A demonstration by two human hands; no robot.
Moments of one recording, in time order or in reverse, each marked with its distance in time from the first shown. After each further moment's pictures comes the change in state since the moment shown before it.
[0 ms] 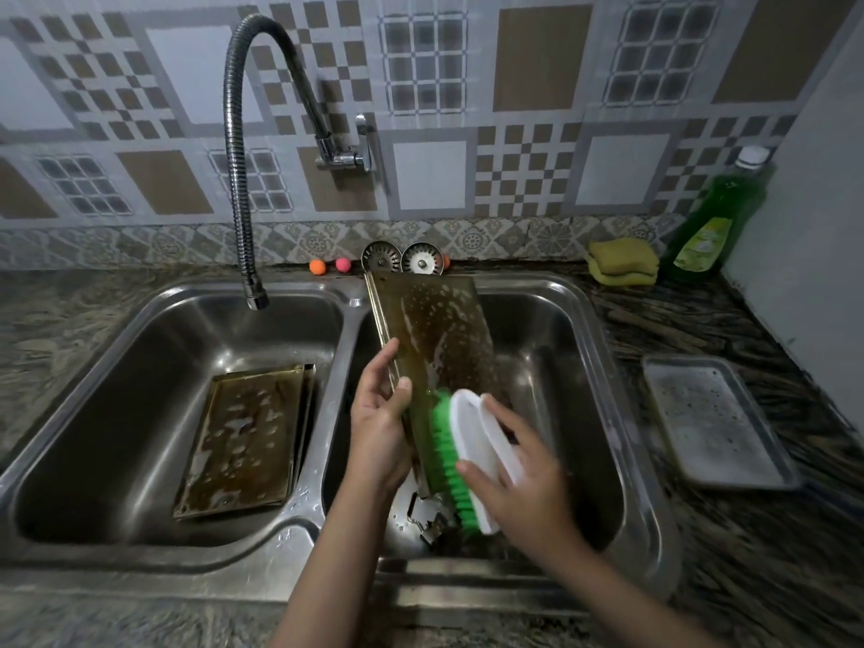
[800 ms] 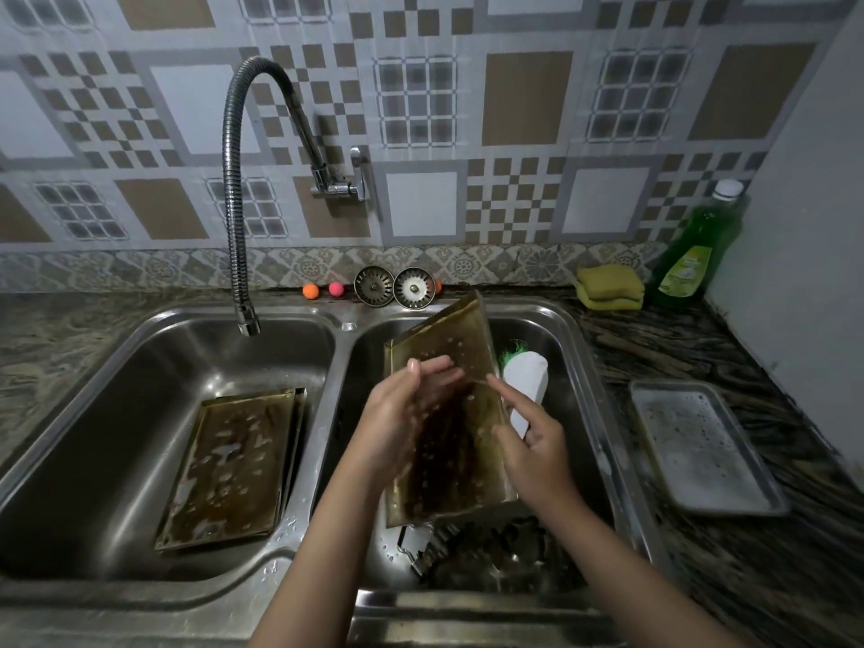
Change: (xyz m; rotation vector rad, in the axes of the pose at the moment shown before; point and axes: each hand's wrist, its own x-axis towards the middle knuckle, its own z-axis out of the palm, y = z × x) left_hand 0.018 0.023 0.022 0.234 -0.314 -0.157; right_hand 0.054 -0.003 -0.015 0.130 0.039 0.082
